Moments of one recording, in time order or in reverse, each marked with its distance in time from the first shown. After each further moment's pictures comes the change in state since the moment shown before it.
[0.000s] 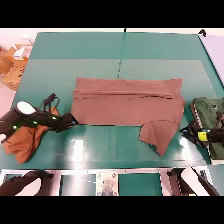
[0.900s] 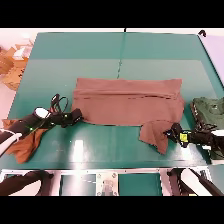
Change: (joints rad) left arm -0.124 -0.140 -0.039 -0.180 0.386 -0.008; right arm 0.199 -0.071 -0.148 0.174 -0.172 -0.038
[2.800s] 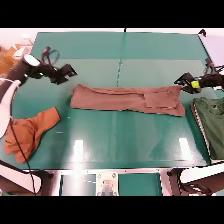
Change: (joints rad) left arm 0.206 -0.489 1.006 0.225 -0.374 -0.066; right arm 0.152 -0.712 1.141 -0.122 0.068 0.008
